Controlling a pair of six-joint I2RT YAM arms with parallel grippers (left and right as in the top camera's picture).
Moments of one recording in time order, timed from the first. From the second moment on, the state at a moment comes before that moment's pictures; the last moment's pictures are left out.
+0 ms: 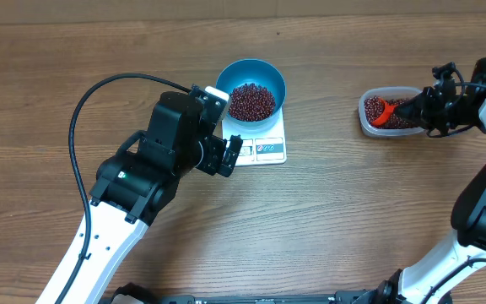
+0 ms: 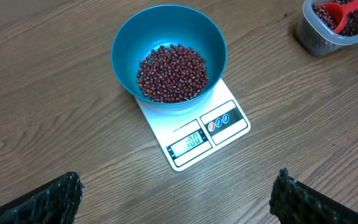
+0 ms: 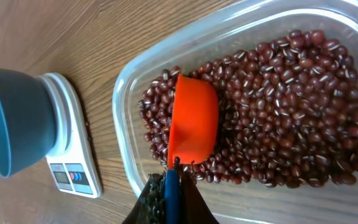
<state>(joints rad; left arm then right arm) -0.47 1.23 1.23 -0.79 0.00 -0.02 -0.42 1.99 1.52 -0.94 -0.67 -0.07</state>
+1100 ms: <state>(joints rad) -0.47 1.23 1.23 -0.79 0.00 -0.02 -0.63 1.99 1.51 -1.12 -1.15 -0.30</state>
